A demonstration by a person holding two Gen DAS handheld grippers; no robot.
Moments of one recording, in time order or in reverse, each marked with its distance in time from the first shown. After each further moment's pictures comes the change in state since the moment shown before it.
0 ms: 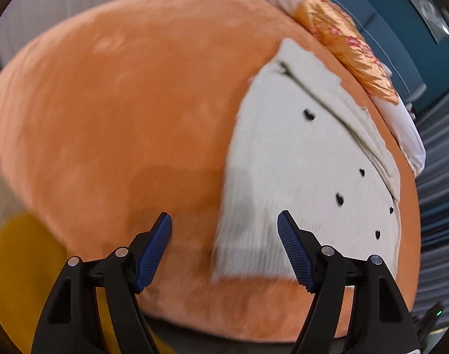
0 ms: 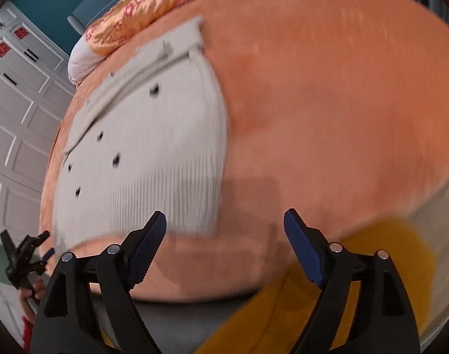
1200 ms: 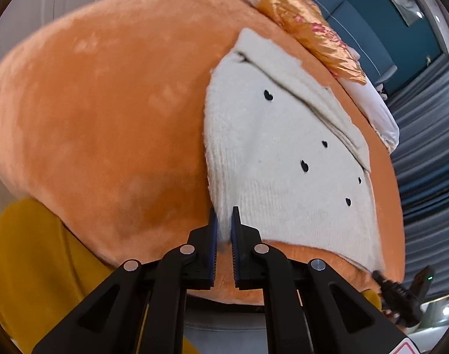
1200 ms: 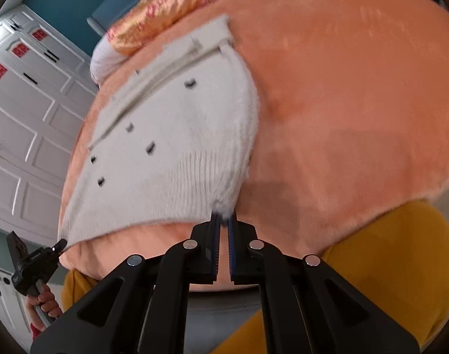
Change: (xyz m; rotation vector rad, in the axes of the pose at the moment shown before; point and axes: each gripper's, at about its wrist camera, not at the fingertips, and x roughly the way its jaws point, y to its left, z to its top) left arm -0.023 -0.016 -0.025 0.095 0.036 -0.141; right arm 0.006 0.014 -0.006 -0.038 0.003 0.102
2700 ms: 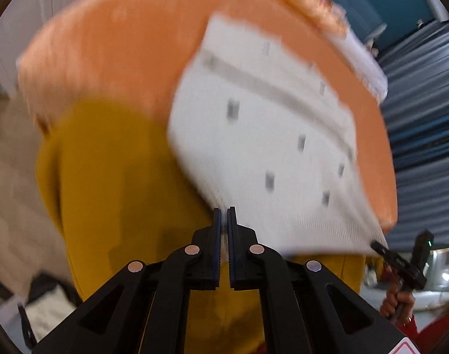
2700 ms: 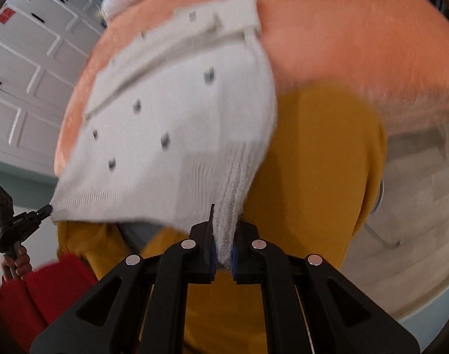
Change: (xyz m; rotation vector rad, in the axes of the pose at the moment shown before) left arm -0.140 -0.018 -0.069 0.112 0.126 0.018; right arm -0.139 0.001 -0.064 -0.186 0.116 -0.081
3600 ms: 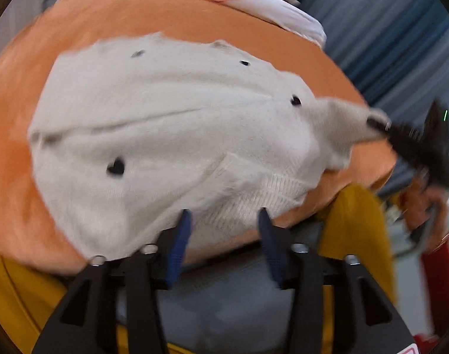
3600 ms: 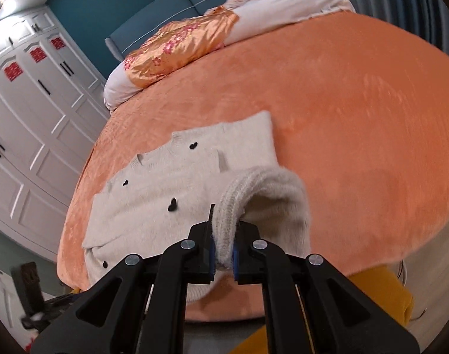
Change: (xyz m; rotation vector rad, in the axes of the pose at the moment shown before) left arm 0.165 -0.131 0.028 0.508 0.050 -0.090; right arm 0.056 -0.004 0.130 0.109 -0.340 0.067
